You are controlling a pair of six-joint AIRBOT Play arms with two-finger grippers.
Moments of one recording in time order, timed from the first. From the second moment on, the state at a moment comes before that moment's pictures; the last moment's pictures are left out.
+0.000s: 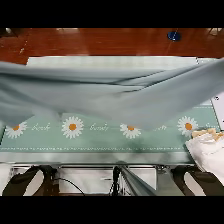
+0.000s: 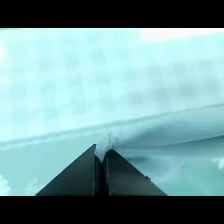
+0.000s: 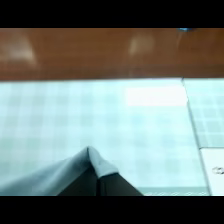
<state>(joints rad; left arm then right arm) 0.22 -0.76 1.67 1.19 -1.69 -1.39 -0.10 -0.83 1.73 -1.49 1.49 1.57</state>
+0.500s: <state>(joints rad) 0.22 -0.77 1.05 1.03 -1.26 -1.39 -0.10 -1.35 1.71 -1.27 1.26 1.38</state>
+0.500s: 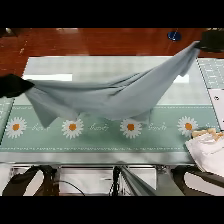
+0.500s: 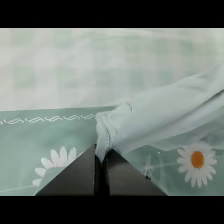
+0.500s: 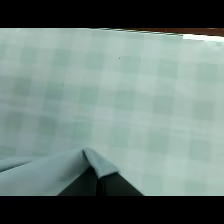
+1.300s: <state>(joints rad) 0.14 -1.04 0.76 1.01 -0.92 -1.24 -0.12 -1.73 1.74 -0.96 1.19 1.12</state>
